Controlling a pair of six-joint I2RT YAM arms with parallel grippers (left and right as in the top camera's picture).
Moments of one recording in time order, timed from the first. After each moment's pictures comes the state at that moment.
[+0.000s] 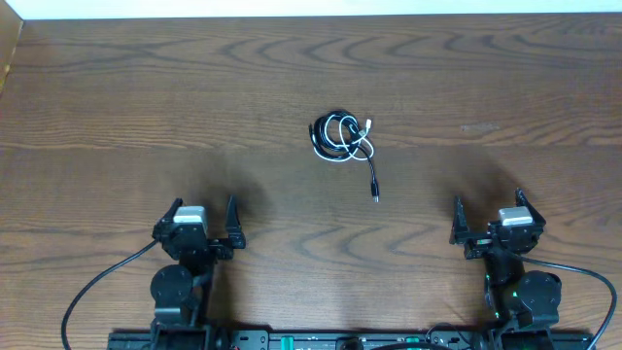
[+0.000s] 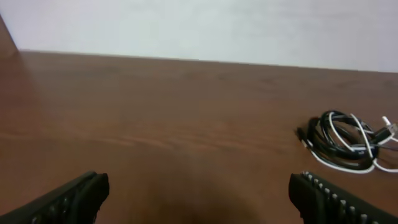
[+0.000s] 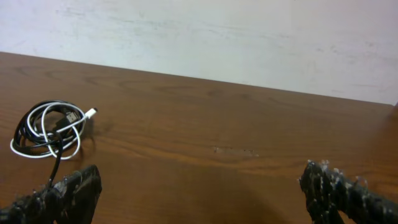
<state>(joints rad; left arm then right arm) -0.02 0.04 0.05 -0.19 0.01 -0.07 0.08 0.01 0.01 -0.07 0.00 -0.08</state>
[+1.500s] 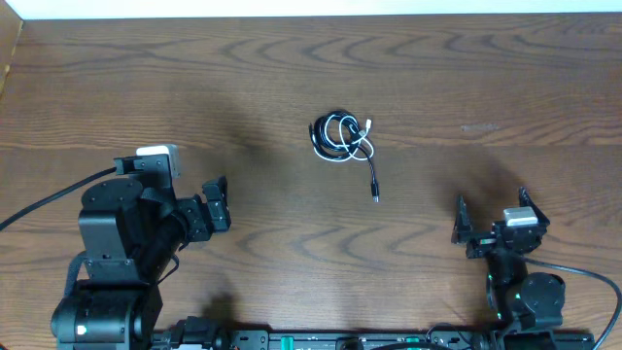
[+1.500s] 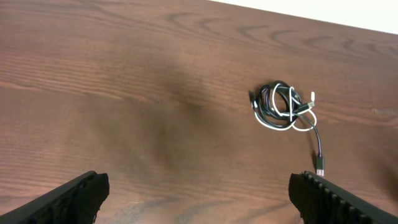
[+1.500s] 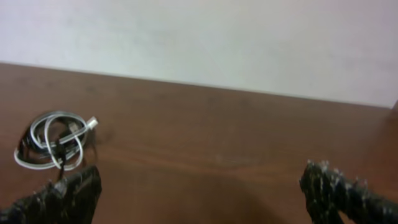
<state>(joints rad) -0.02 0.76 1.11 -1.01 0.10 -0.16 0.08 0.01 0.07 -0.13 0.00 -0.06</state>
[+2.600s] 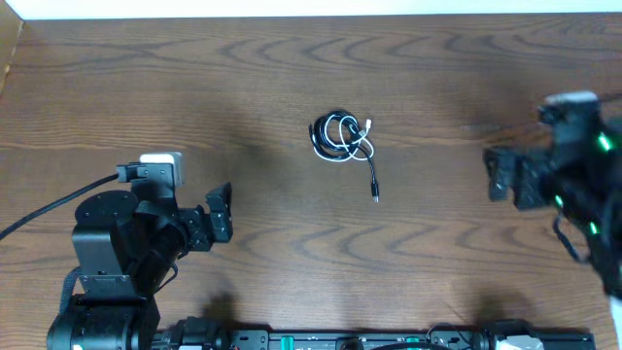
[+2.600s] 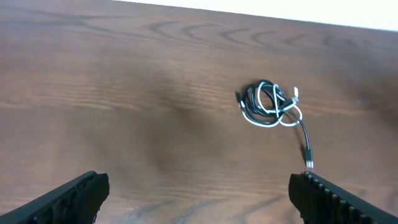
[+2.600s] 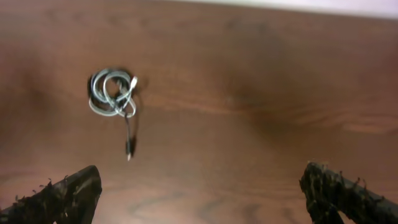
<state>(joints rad) -0.02 0.72 1.12 -1.02 0.17 -0.09 0.08 1.06 1.50 -1.20 -0.06 -0.01</state>
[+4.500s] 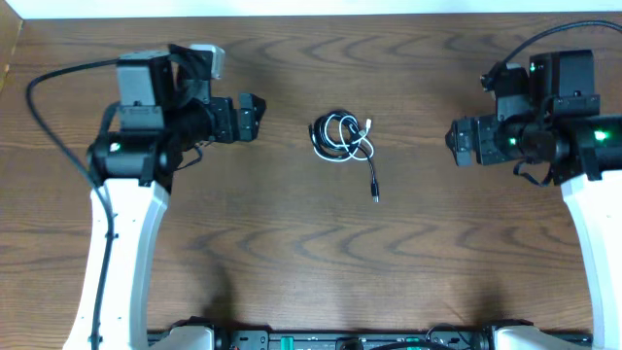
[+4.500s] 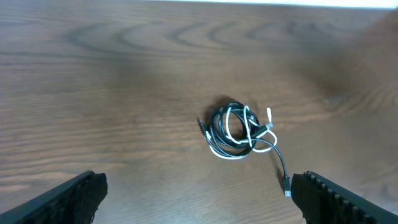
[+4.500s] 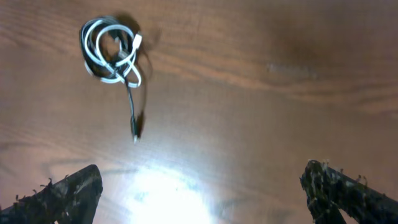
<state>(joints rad) -0.03 1.37 1.36 -0.78 0.40 -0.03 0.08 1.39 1.50 -1.15 -0.16 -0.05</state>
